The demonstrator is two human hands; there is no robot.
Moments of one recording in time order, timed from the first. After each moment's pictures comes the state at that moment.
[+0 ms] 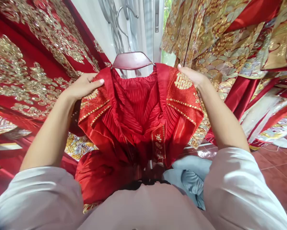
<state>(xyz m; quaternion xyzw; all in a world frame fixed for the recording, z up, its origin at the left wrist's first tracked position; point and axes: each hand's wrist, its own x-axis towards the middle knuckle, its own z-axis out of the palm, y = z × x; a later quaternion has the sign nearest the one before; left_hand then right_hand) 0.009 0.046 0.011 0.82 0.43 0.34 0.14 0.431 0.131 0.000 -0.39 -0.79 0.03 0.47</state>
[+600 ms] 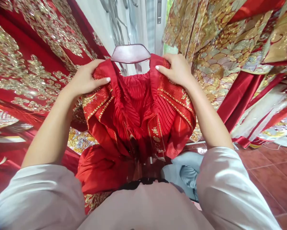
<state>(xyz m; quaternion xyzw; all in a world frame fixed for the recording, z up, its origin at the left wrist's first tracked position) 0.032 0.030 0.022 0.82 0.47 0.31 -0.06 0.358 0.070 0.026 -0.48 -0.81 -0.11 0.33</state>
